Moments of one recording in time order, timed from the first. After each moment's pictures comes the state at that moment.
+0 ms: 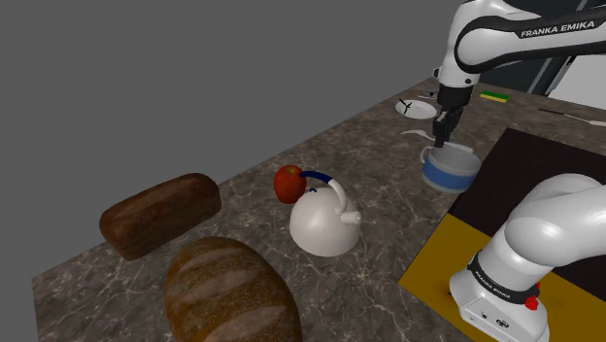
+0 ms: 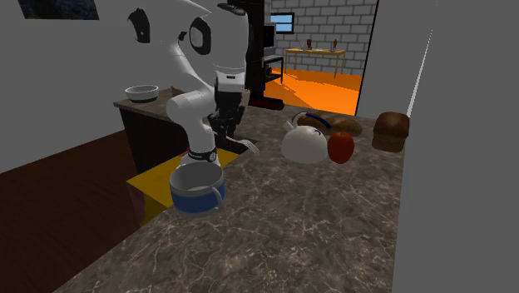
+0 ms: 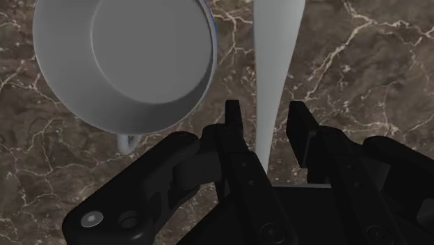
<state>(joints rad) -0.10 -0.71 -0.25 -2.56 -0.21 1.74 -0.25</state>
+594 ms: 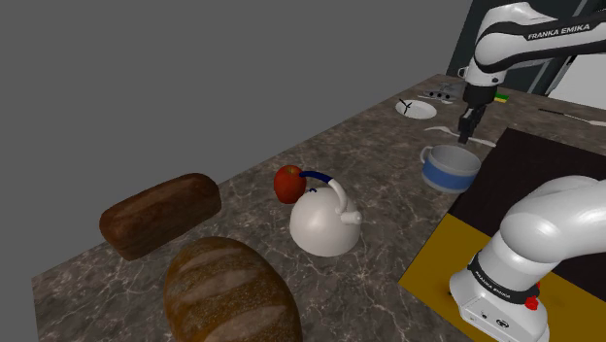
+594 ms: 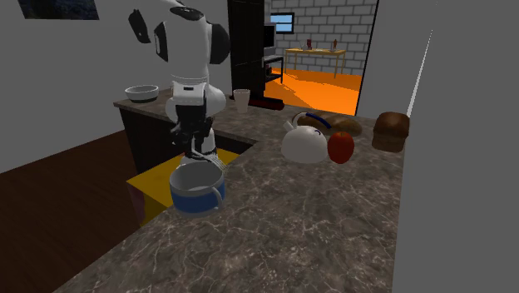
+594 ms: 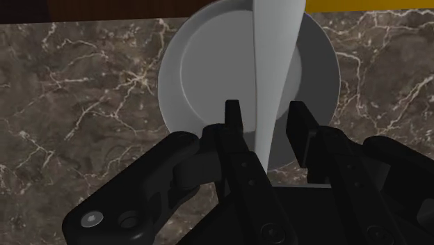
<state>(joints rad) -0.19 -0.64 -0.45 -2.51 -0.34 1.79 -0.45</state>
